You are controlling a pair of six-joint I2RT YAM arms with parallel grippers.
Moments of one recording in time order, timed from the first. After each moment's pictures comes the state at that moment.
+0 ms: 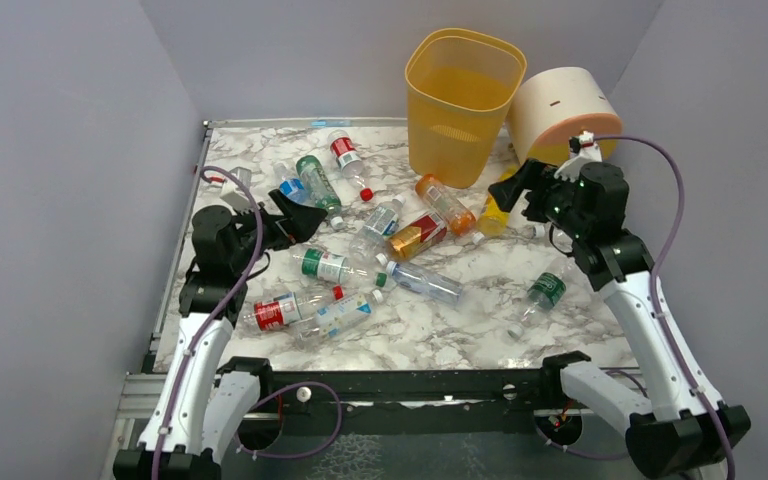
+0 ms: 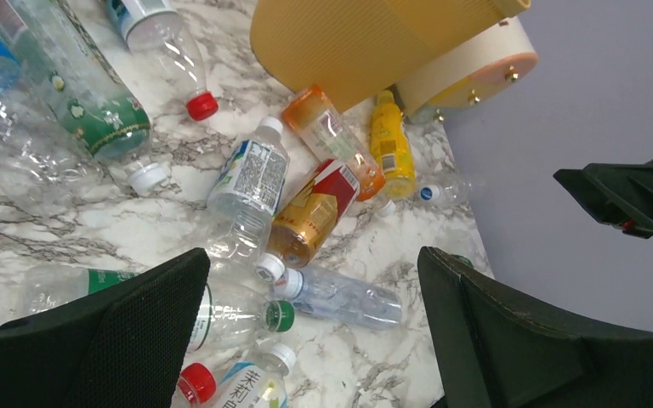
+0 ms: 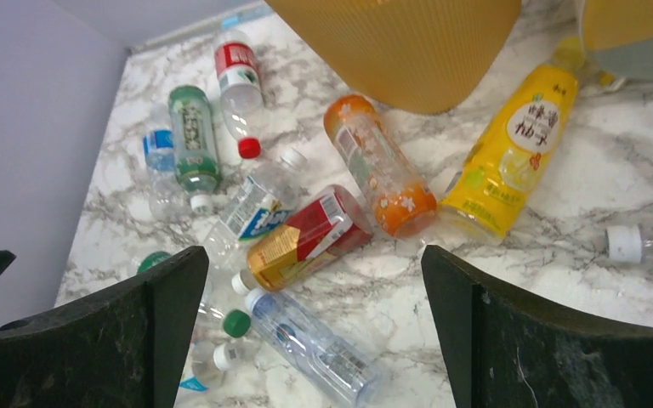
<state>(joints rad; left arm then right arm) -0.07 0.72 0.72 -0.20 0.45 -0.65 0.19 0.93 1.03 -0.38 -0.14 0.46</state>
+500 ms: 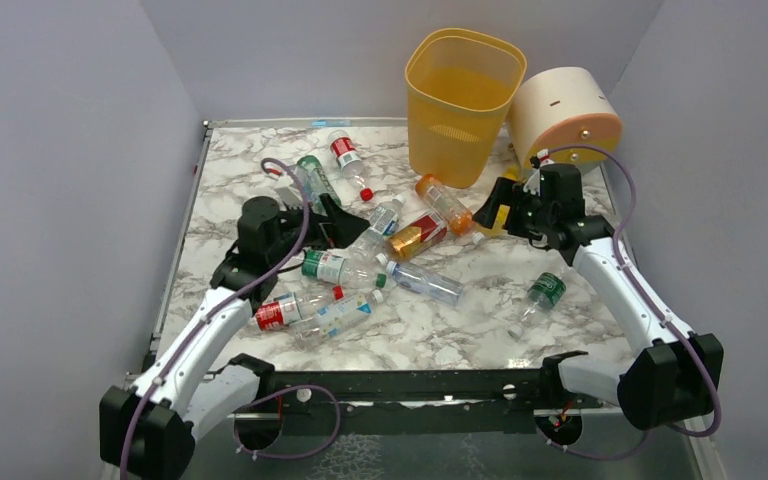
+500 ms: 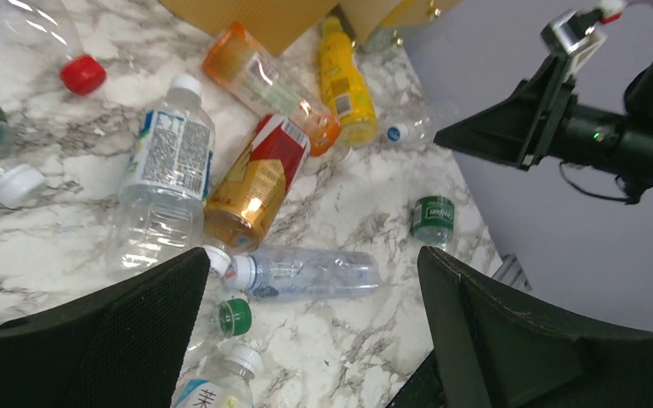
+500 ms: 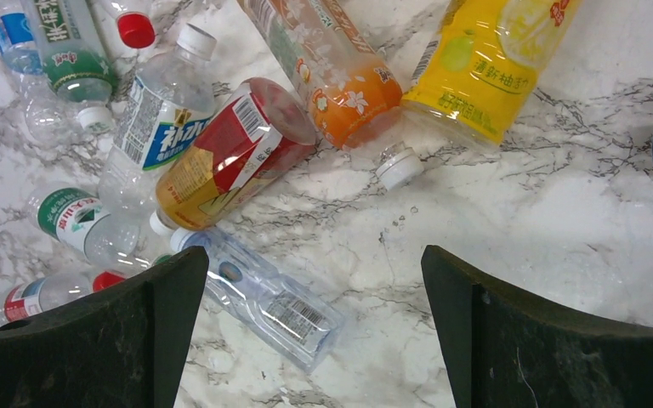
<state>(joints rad) -0.30 0.88 0.69 -0.02 0.44 -0.63 0.19 1.19 0.96 -0.45 -0.19 0.44</state>
